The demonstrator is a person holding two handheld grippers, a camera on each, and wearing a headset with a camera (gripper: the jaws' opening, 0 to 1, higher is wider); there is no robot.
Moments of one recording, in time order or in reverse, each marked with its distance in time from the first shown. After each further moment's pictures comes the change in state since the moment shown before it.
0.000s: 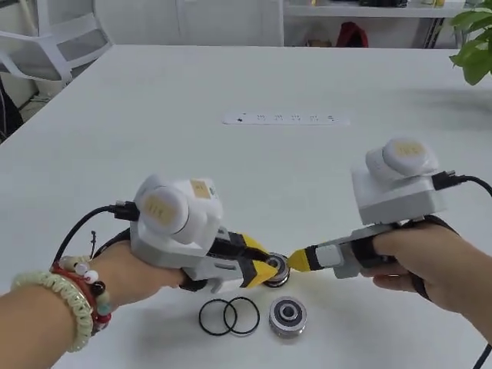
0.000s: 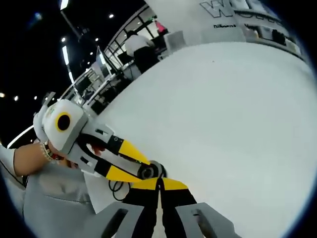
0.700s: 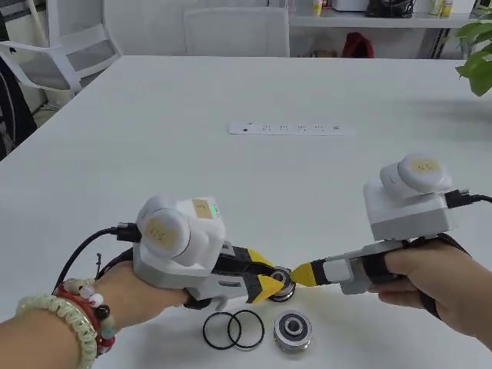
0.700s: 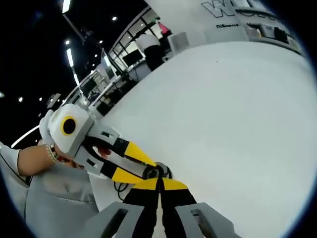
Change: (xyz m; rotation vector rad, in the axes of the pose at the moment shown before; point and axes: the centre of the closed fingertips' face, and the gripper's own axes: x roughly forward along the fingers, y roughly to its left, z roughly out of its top) left arm 0.001 0.000 0.000 0.011 -0.026 0.015; right arm 0.000 0.015 0.001 -0.014 0.004 0.036
